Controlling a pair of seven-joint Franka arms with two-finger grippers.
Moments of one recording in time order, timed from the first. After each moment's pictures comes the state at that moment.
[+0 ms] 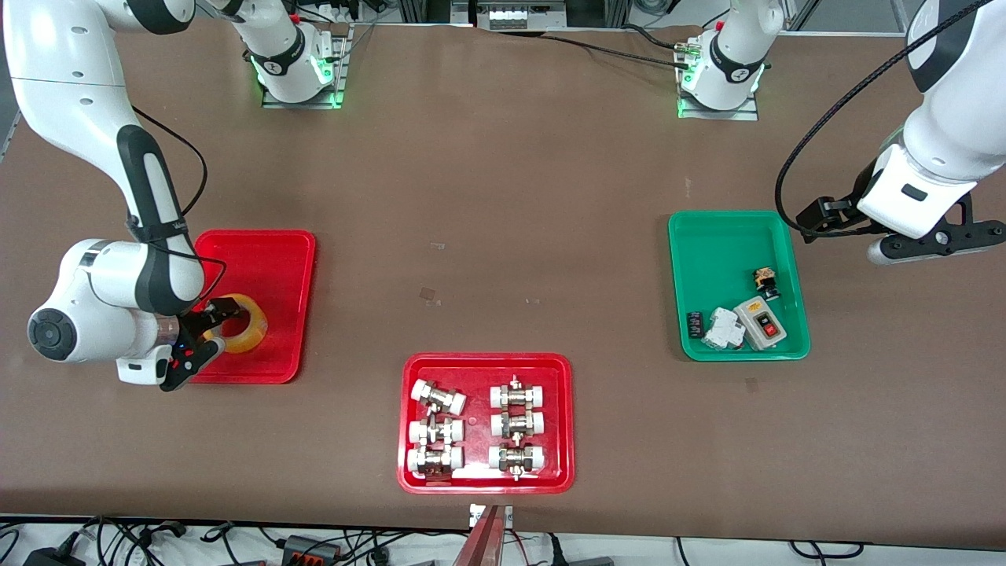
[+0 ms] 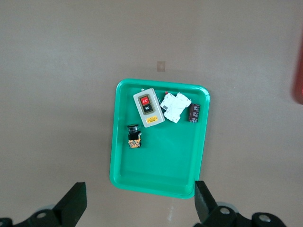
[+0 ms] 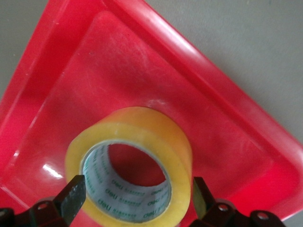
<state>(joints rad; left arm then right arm) 0.07 0.09 -0.22 -1.61 0.13 1.66 -0.30 -0.02 0.75 -0.05 -1.47 0.04 1.99 -0.82</state>
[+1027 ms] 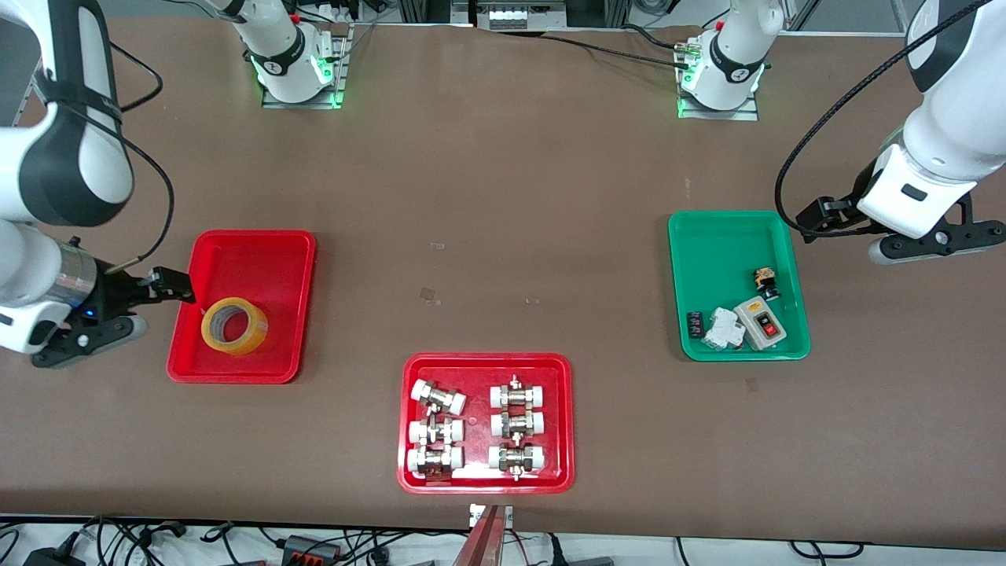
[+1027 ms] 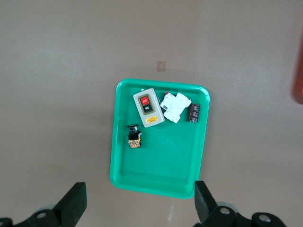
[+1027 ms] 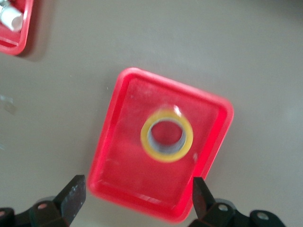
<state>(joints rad) 0.07 0.09 -0.22 -1.61 0.13 1.66 -0.30 0.03 0.42 -0.04 -1.37 0.04 1.70 -0.27</state>
